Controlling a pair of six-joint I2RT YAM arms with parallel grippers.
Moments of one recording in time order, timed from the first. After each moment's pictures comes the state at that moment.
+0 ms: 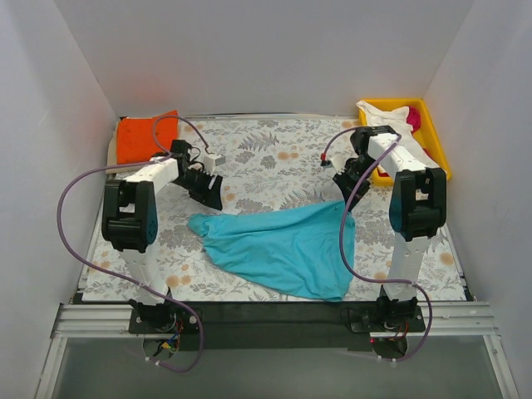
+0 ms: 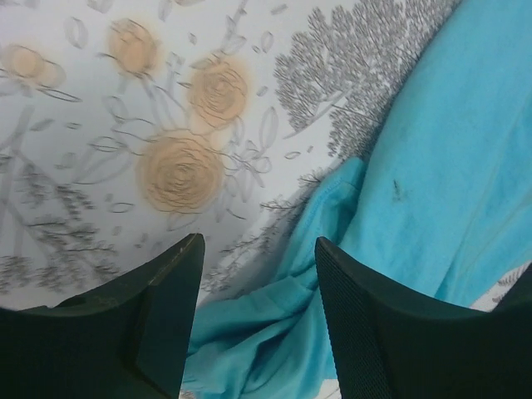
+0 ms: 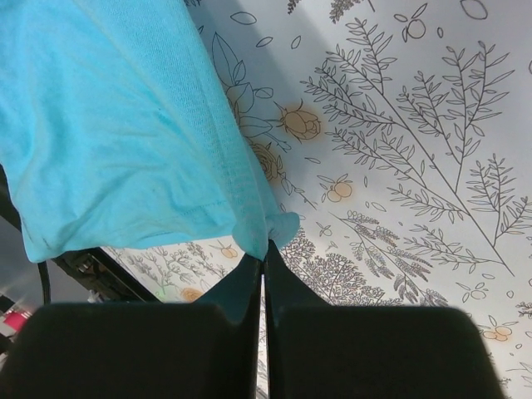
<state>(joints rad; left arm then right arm) -0.10 1.92 1.33 -0.72 0.64 0.46 0.16 2.02 1.64 -1.32 -0.38 -0.74</state>
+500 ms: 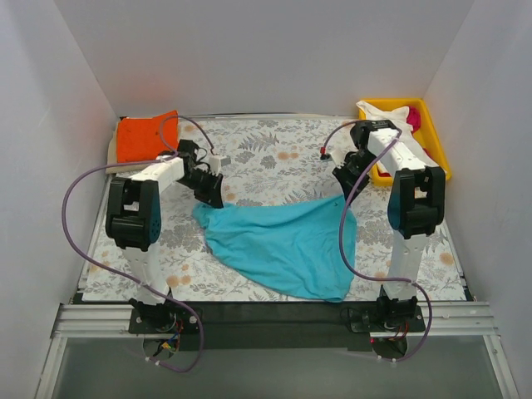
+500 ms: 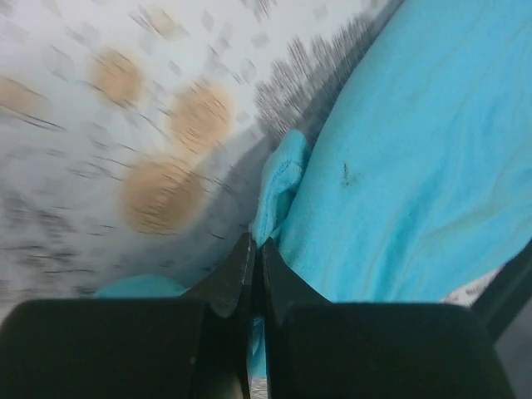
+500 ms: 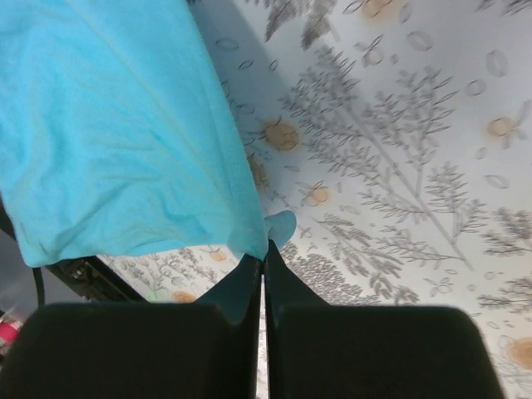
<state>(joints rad) -0.15 1.93 1.31 -0.76 0.64 0.39 0.16 2.04 1.70 -1.34 -0.38 -0.74</state>
